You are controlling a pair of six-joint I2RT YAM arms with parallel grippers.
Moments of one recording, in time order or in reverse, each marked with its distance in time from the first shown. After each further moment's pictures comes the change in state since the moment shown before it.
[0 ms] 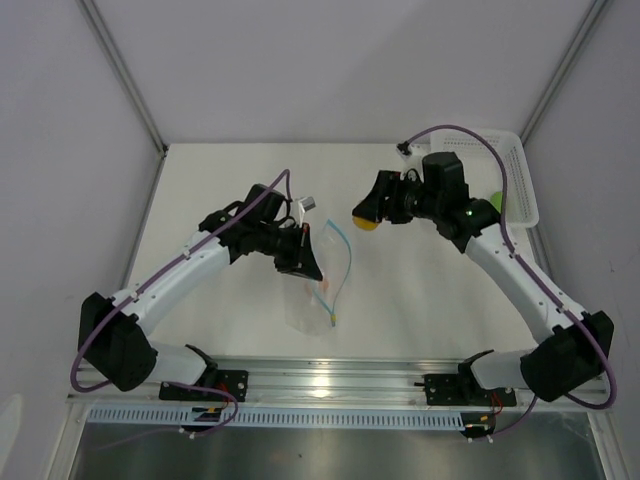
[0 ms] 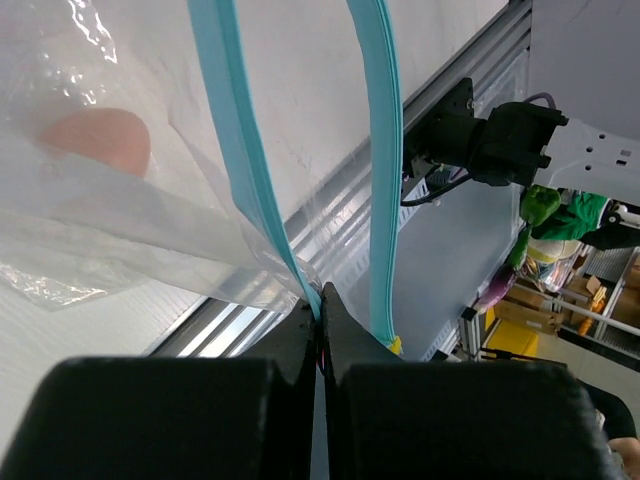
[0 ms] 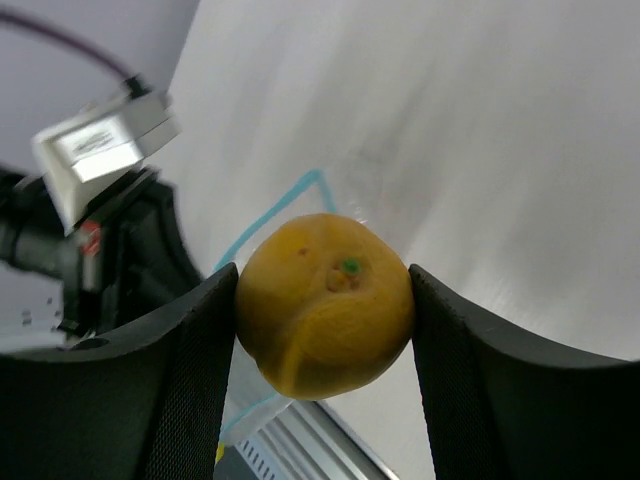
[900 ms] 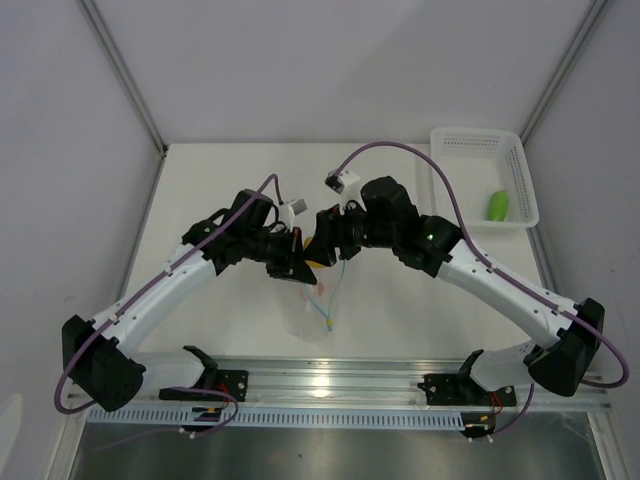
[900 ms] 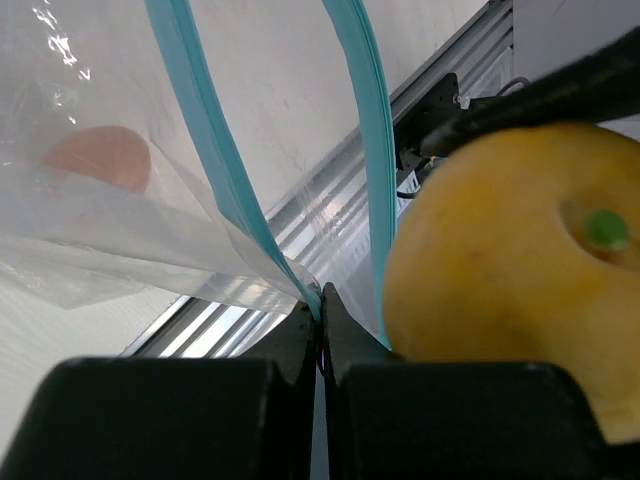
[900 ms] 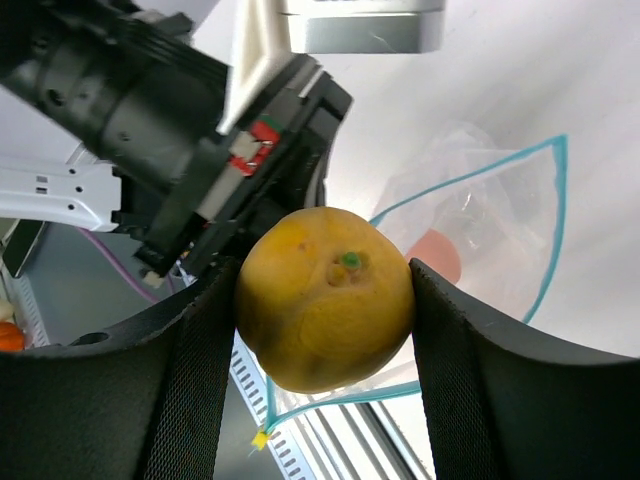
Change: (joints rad) left arm 0.000 -0.122 -0.053 -0.009 -0.002 -0.013; right arm 0.438 0.003 0.064 -0.019 0.109 -0.100
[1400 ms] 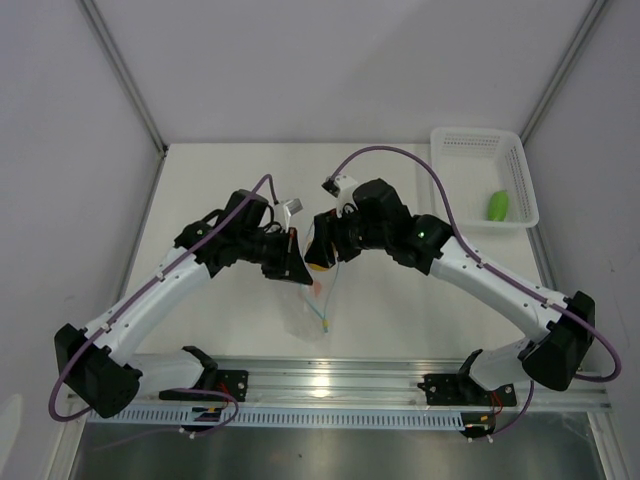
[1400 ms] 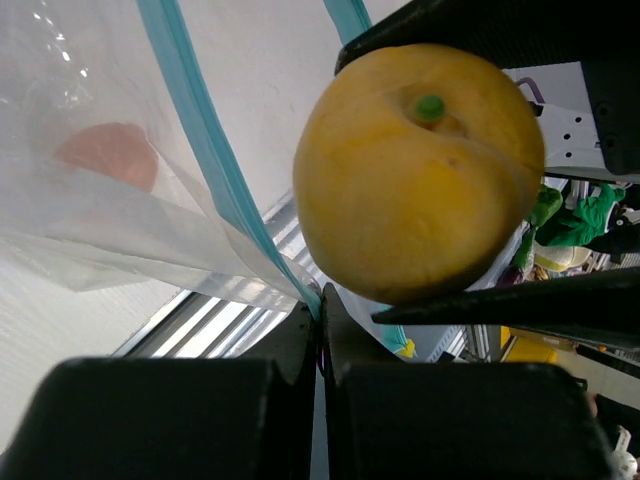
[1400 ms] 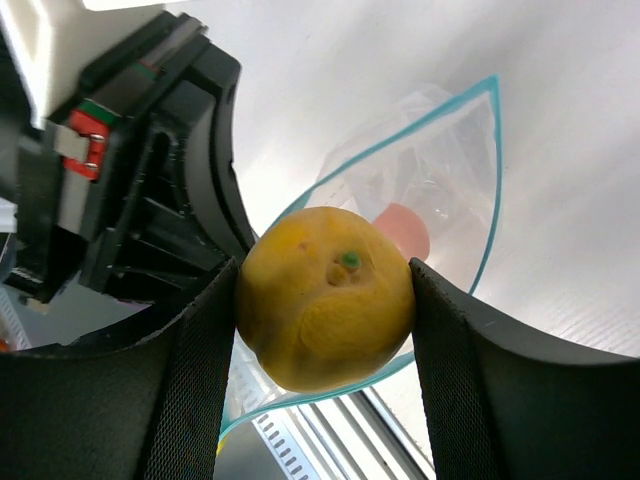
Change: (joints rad) left arm 0.001 -0.042 0.011 -0.048 -0.026 0.008; right arm 0.000 0.047 0.000 -0.048 0.055 0.012
